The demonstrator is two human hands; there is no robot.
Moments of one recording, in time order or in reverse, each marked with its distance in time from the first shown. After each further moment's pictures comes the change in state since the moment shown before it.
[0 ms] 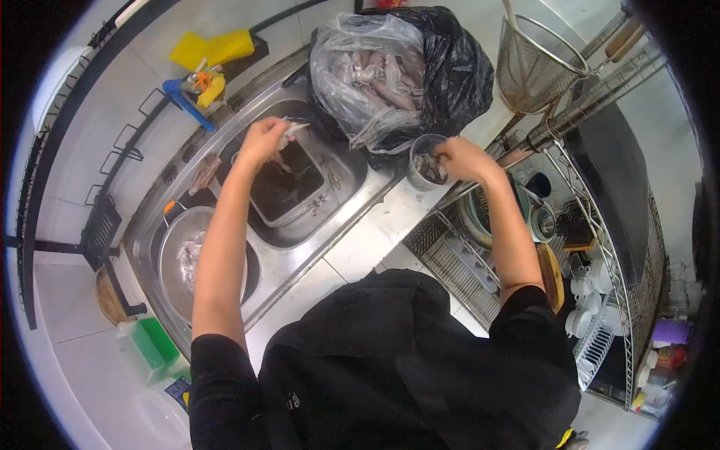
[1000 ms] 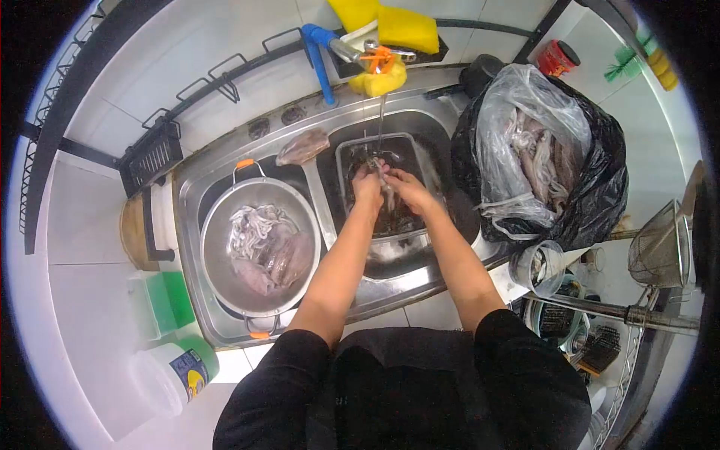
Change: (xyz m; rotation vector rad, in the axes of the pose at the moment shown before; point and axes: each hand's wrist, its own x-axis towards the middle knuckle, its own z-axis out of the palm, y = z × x) left_hand 0.043 -0.207 0.038 -1.265 0.785 -0.234; right_hand 0.289 -0.169 0.242 1.293 -0.296 0.049
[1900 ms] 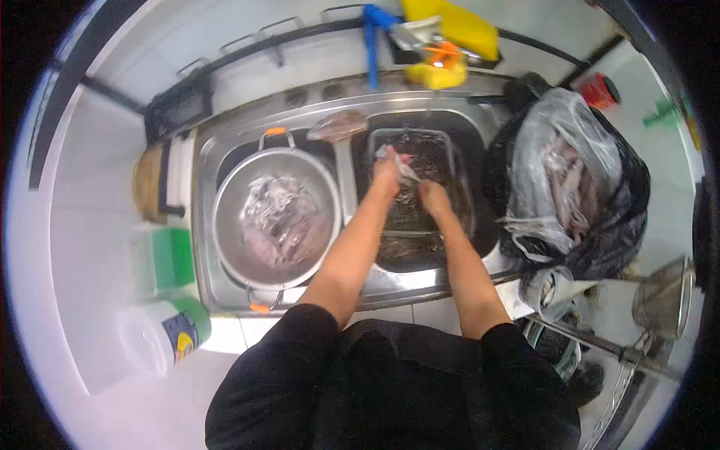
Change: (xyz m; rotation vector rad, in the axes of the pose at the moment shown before) left_hand 0.024 0.014 -0.022 0.008 0.030 -0.159; right_hand 0.012 0.047 -0.011 -0.978 0.187 -0.144
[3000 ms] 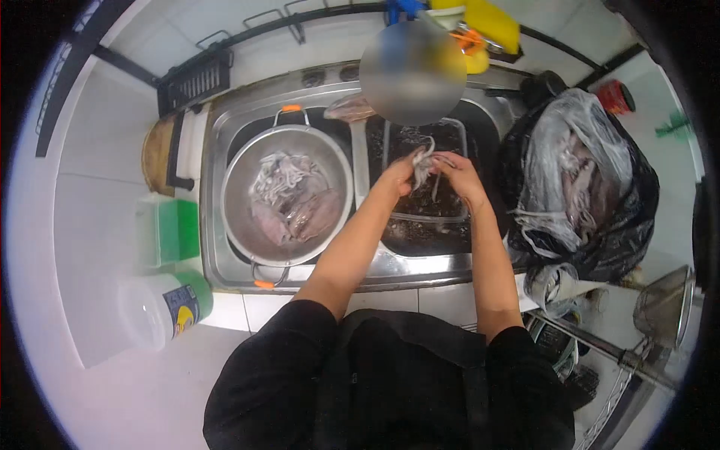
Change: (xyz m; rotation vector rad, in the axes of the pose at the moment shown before) left_hand -0.060 0.016 -0.003 0.020 -0.380 -0.301; right_hand -0.027 -0.060 -0.075 0.889 -0.244 -0.145
